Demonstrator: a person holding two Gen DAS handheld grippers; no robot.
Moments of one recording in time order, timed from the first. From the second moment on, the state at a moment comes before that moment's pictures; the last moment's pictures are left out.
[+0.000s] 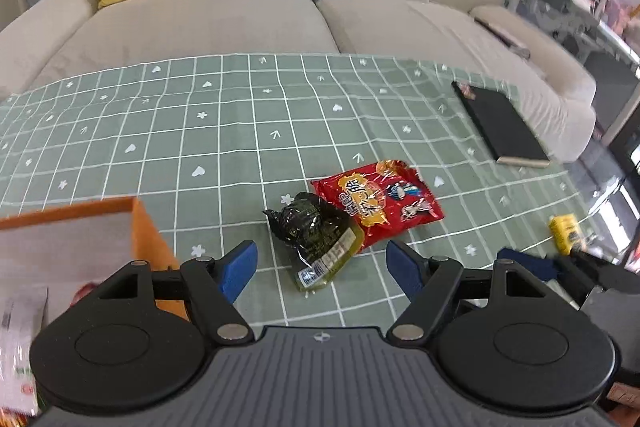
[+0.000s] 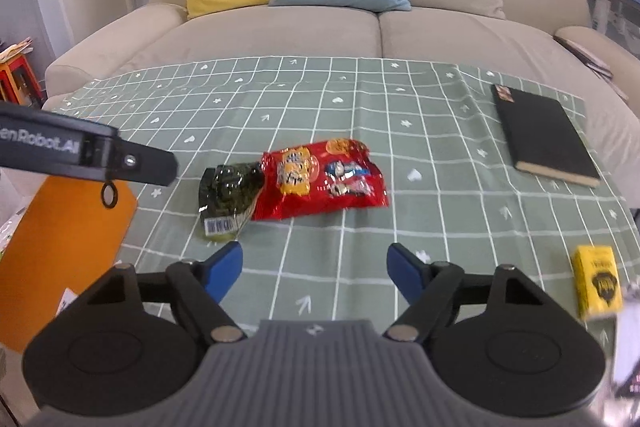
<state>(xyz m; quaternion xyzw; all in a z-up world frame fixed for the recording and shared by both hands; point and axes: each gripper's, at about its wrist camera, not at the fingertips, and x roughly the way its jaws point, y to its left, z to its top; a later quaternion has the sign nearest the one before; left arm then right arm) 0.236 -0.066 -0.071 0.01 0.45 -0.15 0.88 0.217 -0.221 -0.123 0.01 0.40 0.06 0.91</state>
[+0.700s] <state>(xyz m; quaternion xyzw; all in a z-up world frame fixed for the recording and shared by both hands) 0.319 -0.085 -0.137 -0.01 0.53 -0.07 0.85 0.327 -0.239 -0.171 0.00 0.43 0.06 0.90</state>
